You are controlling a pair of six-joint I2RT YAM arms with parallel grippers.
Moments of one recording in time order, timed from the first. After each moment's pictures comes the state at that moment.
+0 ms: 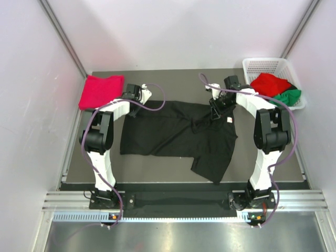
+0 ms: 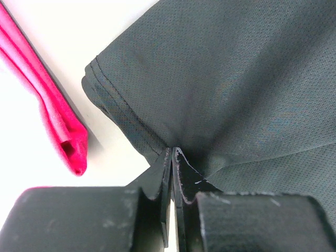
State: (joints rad) left arm -0.20 2.01 1.35 -0.29 -0.17 0.54; right arm 0.18 1.96 1.49 -0.71 -0.44 -0.43
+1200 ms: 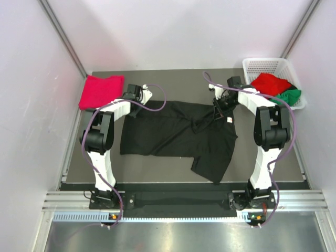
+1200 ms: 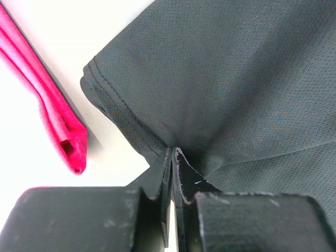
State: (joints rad) left arm -0.21 2.01 1.35 -0.29 -0.19 0.55; right arm 0.14 2.01 1.51 -0.73 -0.50 -0.41
